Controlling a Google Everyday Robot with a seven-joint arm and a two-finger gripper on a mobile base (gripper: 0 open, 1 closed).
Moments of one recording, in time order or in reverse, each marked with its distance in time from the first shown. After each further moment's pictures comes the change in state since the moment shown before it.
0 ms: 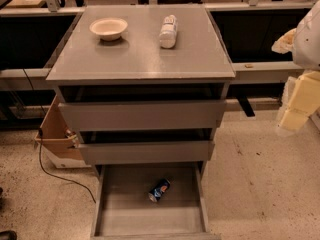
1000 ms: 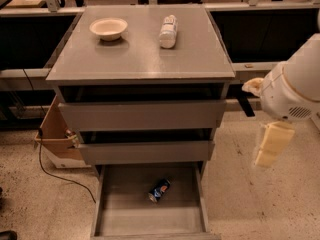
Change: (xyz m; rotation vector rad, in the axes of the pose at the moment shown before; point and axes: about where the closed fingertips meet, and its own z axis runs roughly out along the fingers) arm -0.002 0.034 0.091 -0.072 -0.066 -0.111
